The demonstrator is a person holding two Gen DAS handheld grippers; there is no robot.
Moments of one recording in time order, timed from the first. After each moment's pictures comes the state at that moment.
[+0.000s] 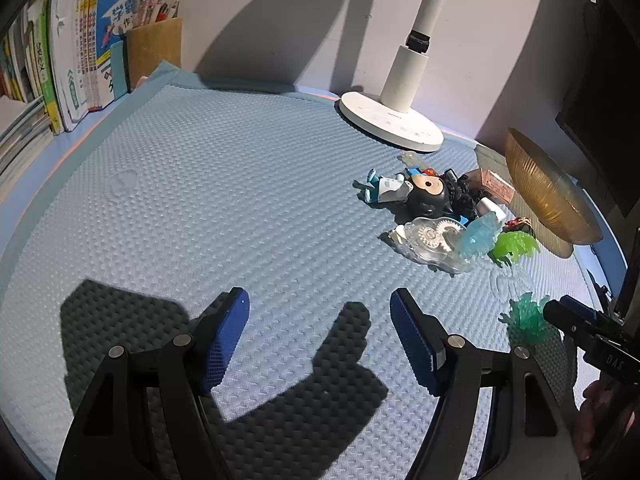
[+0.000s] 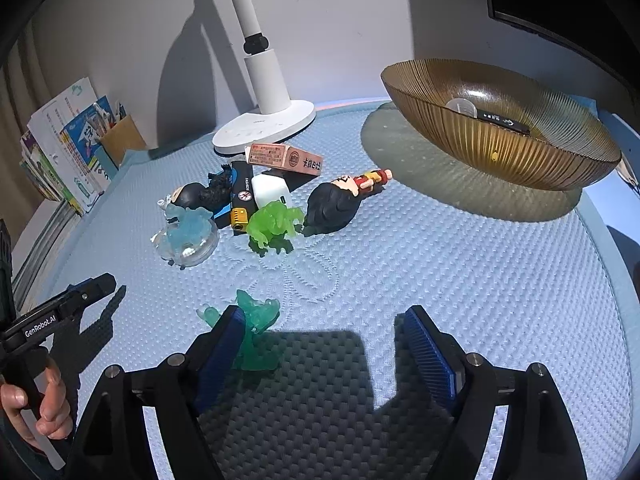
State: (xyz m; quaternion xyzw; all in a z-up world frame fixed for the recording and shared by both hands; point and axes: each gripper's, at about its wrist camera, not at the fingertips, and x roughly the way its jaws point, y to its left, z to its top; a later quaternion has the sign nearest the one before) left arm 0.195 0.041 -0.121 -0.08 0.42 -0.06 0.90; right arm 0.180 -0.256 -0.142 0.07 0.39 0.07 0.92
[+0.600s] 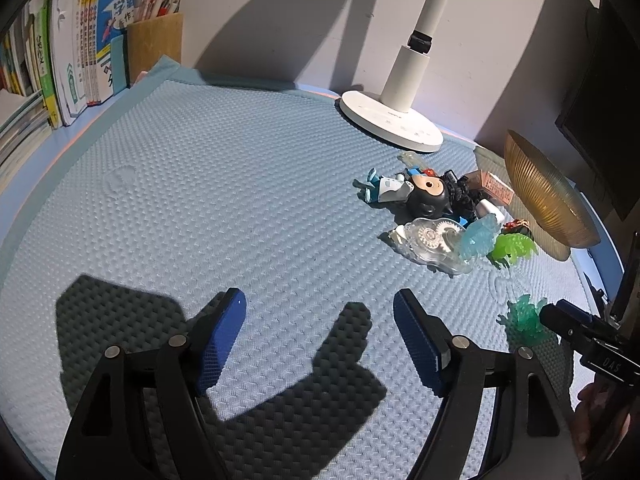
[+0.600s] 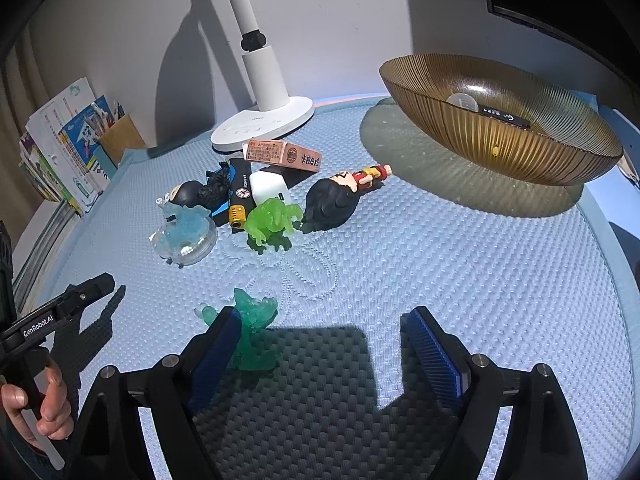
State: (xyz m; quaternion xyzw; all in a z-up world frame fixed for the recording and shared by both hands) left arm 0.196 0.043 -0.122 -0.09 0.42 -0.06 0.90; right arm 0.180 -0.256 -0.144 0.08 0.40 0.07 0.91
